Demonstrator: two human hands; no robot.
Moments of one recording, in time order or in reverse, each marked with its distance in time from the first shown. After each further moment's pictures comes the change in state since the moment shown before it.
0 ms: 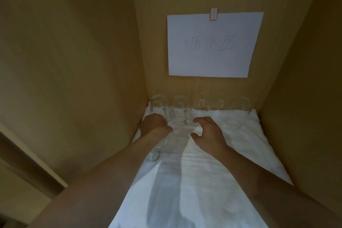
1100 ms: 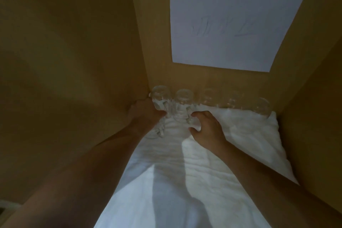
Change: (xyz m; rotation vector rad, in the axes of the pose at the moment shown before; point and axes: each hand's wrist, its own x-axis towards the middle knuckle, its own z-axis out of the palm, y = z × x) left_hand 0.072 -0.011 0.011 0.273 0.306 -0.043; right_hand 0.063 0.037 0.032 0.027 -0.125 -0.061
